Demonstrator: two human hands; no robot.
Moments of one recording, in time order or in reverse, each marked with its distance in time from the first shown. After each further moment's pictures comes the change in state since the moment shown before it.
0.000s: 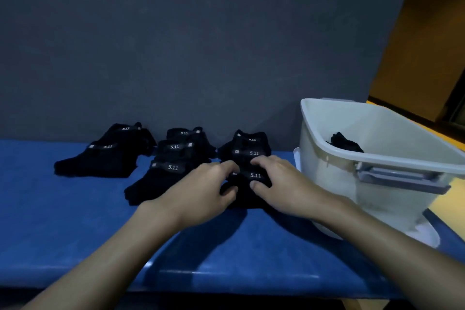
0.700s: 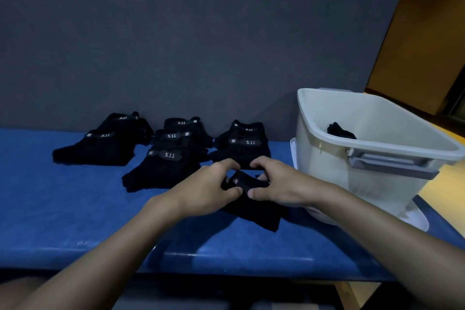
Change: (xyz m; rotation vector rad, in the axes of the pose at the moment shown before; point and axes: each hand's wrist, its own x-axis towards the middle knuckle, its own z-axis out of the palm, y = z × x) left_hand -0.003 0.007 0.017 -0.192 -0.160 -0.171; right_hand -0.007 0.010 0.002 0.296 -0.275 0.152
